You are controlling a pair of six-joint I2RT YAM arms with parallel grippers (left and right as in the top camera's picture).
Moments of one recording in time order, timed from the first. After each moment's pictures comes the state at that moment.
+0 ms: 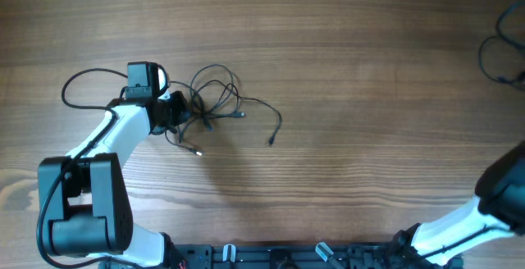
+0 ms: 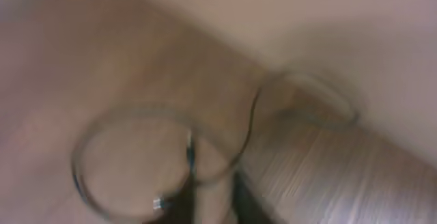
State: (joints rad) left arm 0.04 1.69 0.87 -0.38 0.19 -0.38; right arm -0.61 1.92 1.46 -0.29 0.32 0.17
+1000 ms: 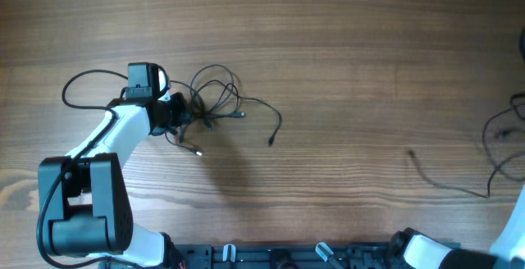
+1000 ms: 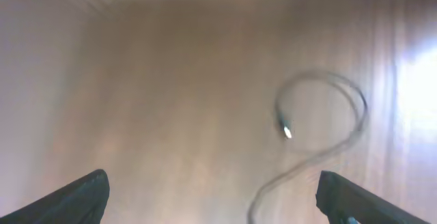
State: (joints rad) left arm 0.04 1.69 0.87 -0.40 0.19 -0.38; right arm -0.51 1.39 1.47 -0.98 0.33 0.81
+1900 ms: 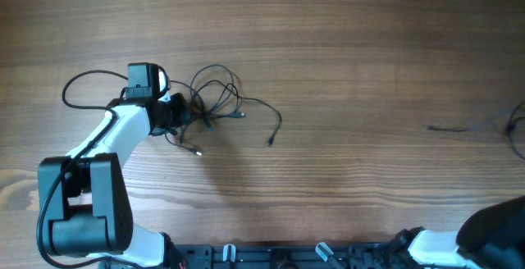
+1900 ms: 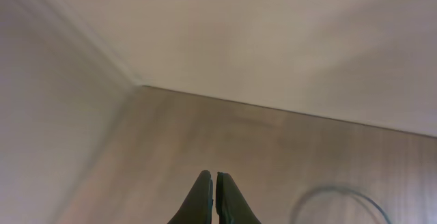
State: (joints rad) left arm 0.04 1.69 0.87 -0.41 0.19 -0.38; right arm -0.73 1.60 1.45 -0.39 0.22 0.49
